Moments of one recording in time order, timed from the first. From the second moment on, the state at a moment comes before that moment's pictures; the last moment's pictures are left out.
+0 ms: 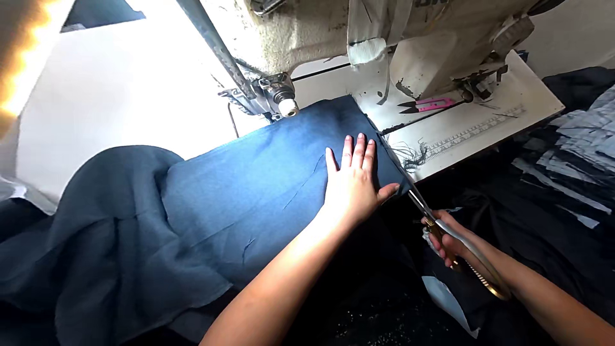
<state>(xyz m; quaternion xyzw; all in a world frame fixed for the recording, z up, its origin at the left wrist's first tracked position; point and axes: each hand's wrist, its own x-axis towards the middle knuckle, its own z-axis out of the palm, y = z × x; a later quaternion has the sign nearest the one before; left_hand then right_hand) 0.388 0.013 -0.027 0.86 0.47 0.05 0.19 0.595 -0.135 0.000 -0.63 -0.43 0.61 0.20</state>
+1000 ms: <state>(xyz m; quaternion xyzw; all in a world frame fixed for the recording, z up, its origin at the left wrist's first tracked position) 0.396 -0.006 -0.030 0.86 0.47 0.03 0.18 0.585 -0.124 -0.012 -0.65 -0.48 0.54 0.23</state>
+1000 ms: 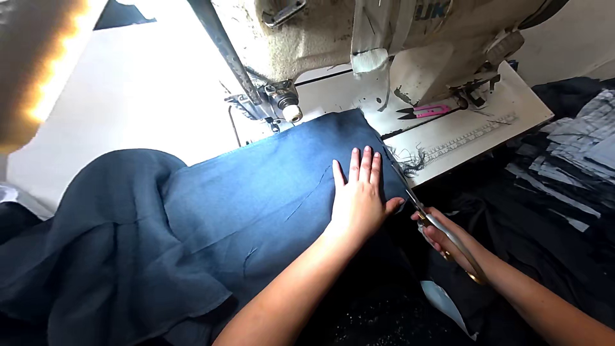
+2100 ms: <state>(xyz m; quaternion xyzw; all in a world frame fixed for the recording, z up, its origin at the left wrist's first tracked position) 0.399 0.031 -0.027 0.89 0.42 0.03 0.19 0.572 -0.128 -0.006 -0.65 -0.36 0.62 0.25</state>
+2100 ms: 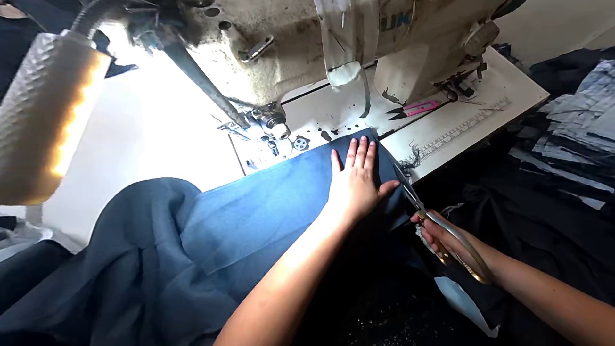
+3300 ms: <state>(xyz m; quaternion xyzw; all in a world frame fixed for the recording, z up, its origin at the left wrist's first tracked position) 0.401 0.010 -0.021 0.89 0.40 0.07 0.18 0.556 -0.118 0.003 -0.69 -0.33 0.57 0.28</state>
